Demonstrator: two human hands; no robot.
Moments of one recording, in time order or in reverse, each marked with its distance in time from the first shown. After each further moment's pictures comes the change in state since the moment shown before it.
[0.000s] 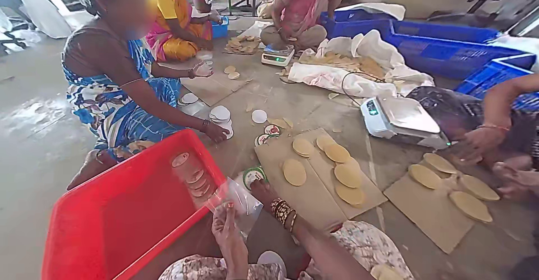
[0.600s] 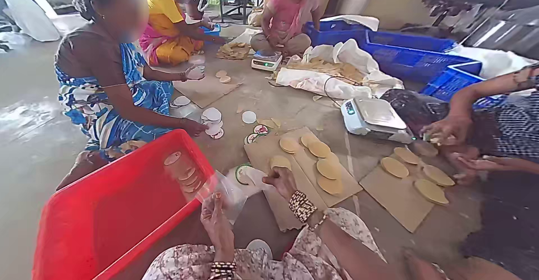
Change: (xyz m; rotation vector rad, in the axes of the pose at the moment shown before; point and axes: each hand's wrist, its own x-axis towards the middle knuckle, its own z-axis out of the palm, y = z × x) left_hand 0.001 -0.003 -0.004 -0.014 -0.021 0.071; right_hand -0.029 0.082 -0.005 0.774 0.420 0.309
